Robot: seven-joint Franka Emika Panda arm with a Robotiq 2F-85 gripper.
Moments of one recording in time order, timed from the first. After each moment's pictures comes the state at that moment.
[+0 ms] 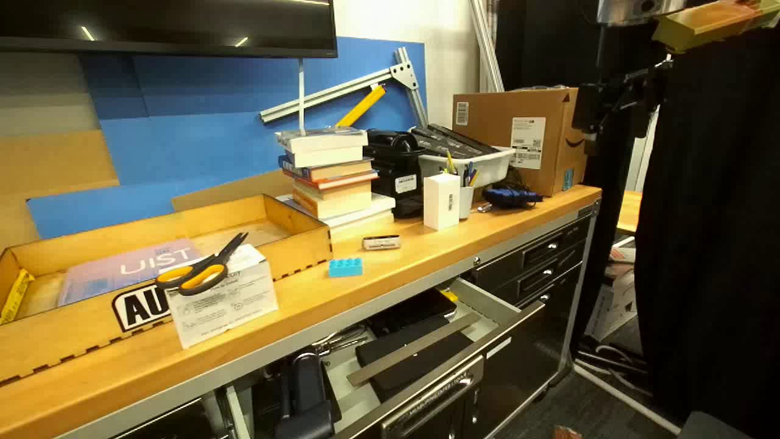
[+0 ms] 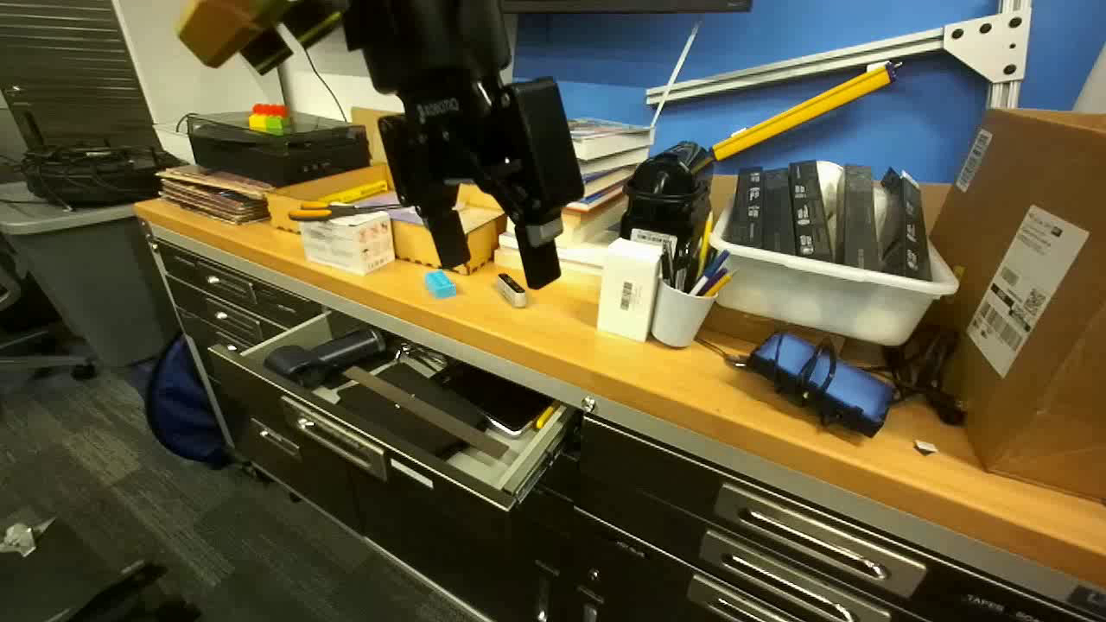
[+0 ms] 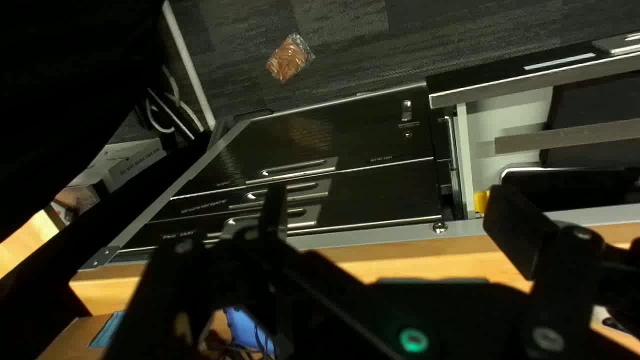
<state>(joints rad) -0.24 -0.52 -0.13 -2.35 -0.31 2.00 -0.03</state>
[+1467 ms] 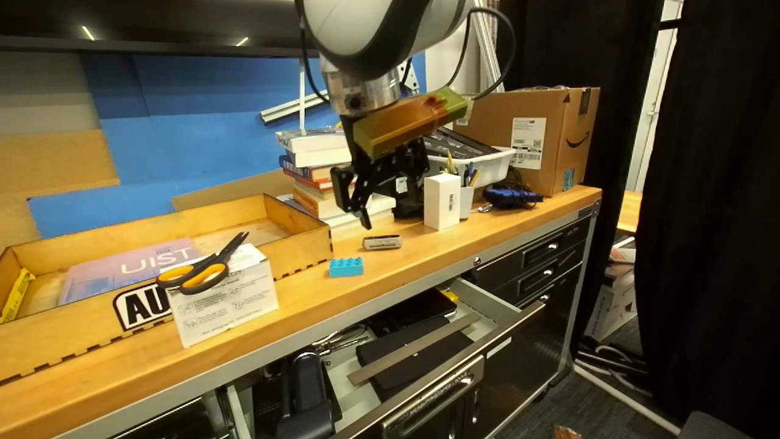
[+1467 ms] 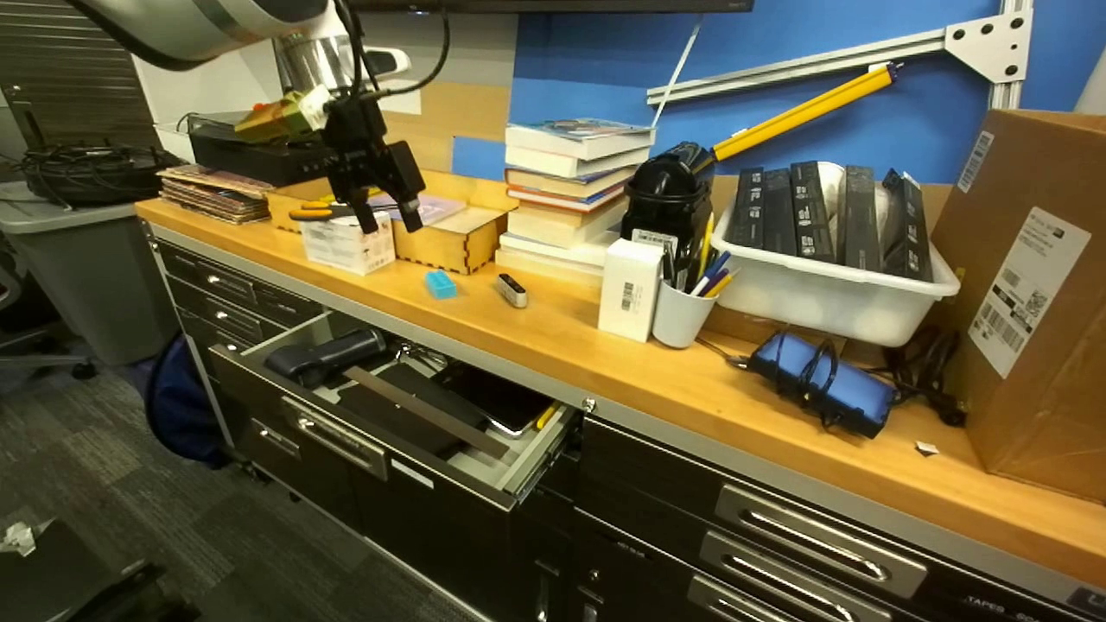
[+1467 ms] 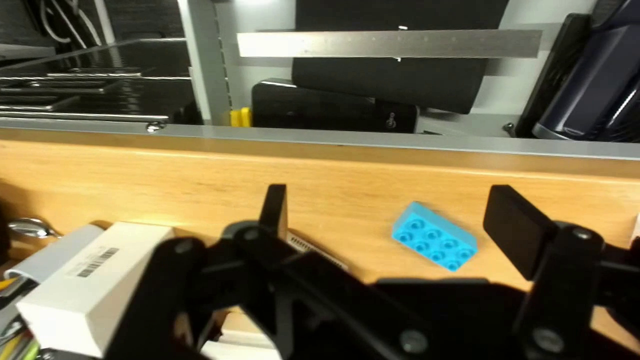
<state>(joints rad) 0.04 0.00 0.22 -2.04 -0.34 2.07 0.43</state>
